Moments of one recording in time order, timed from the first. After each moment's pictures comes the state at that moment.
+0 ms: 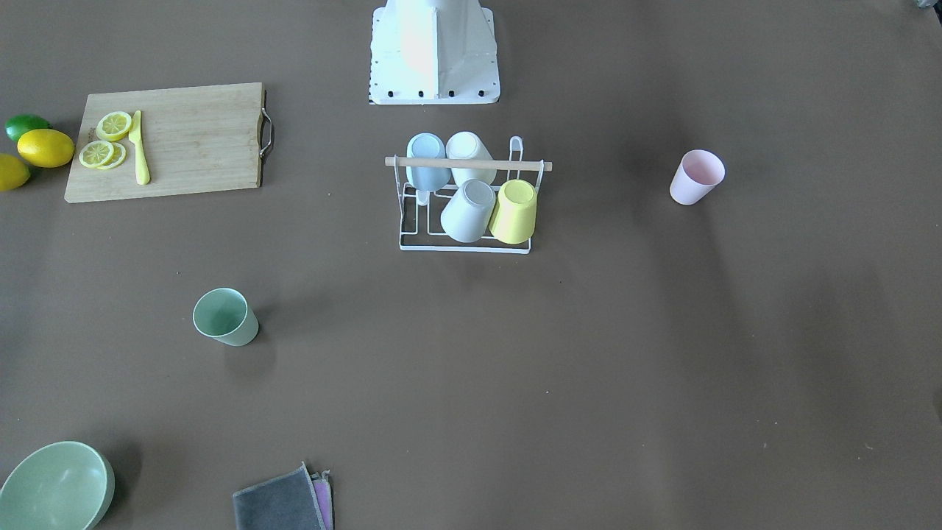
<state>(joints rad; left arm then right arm) -1.53 -1.52 -1.64 -1.47 -2.26 -0.02 1.57 -1.56 1.66 -1.65 2.28 0.21</state>
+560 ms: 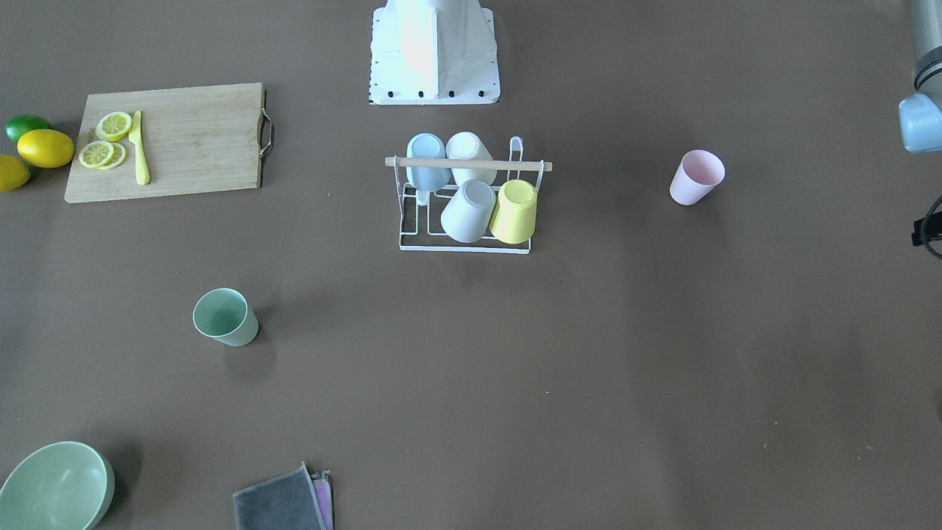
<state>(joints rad) -1.34 -1.79 -1.46 -1.40 -2.19 -0.01 1.57 -1.56 1.65 -1.64 2.28 0.21</state>
